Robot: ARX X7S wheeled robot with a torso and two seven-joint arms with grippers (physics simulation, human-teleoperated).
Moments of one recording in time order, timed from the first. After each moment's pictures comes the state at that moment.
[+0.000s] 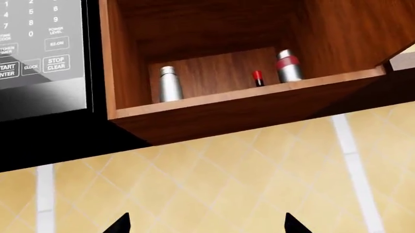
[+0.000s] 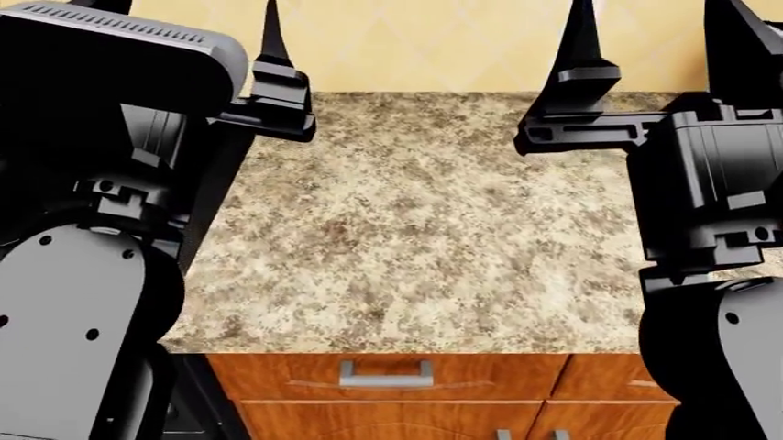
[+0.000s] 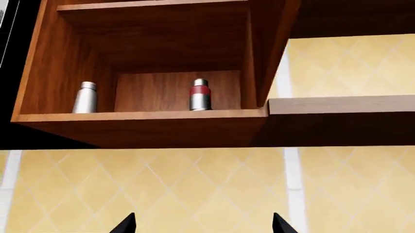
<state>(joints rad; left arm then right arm) -0.84 -0.14 0.14 0.74 -0.06 -0.97 -0.02 0.76 0.17 0.04 -0.89 0.38 1.00 0.21</state>
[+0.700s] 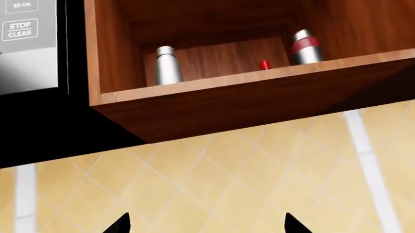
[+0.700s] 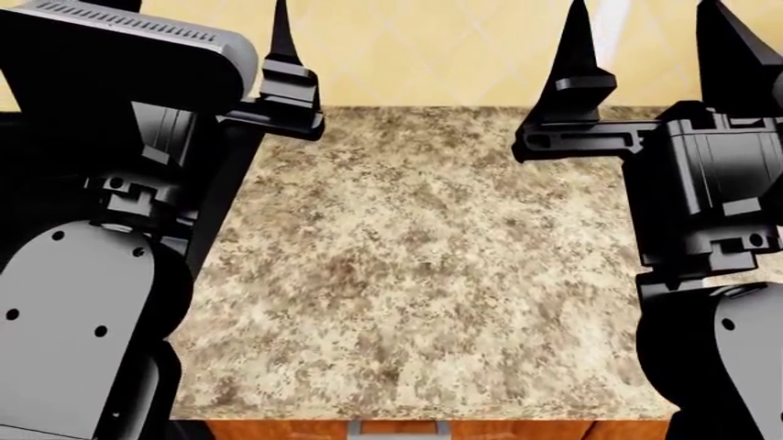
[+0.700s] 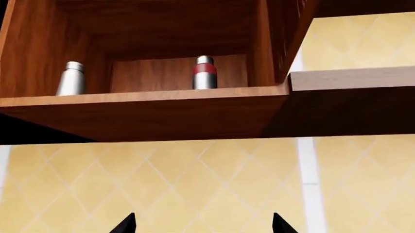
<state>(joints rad) -0.84 -0.14 0.15 0.72 -0.09 -0.95 -0.05 0.74 0.18 0.04 -0.88 0.42 0.98 0.23</state>
